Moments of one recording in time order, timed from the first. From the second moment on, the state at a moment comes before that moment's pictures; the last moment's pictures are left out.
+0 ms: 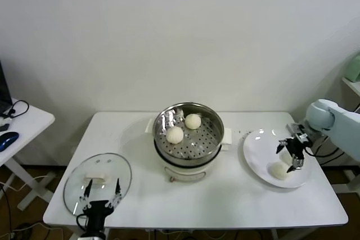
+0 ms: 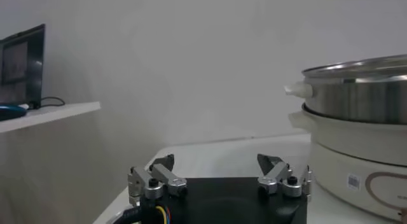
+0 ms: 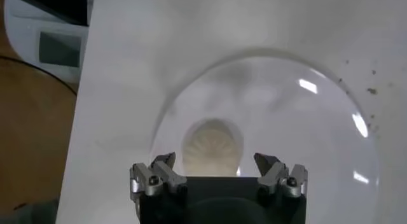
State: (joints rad) left arm 1.71 -1.54 -0.62 -1.93 0.04 -0.16 -0.09; right arm 0.15 0.59 -1.04 1.08 0.06 0.02 -1.22
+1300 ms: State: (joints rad) left arm 1.70 -1.54 -0.62 -1.90 0.04 -0.17 -0.09; right arm 0.02 0.69 -0.92 0.96 -0.07 0.06 -1.21
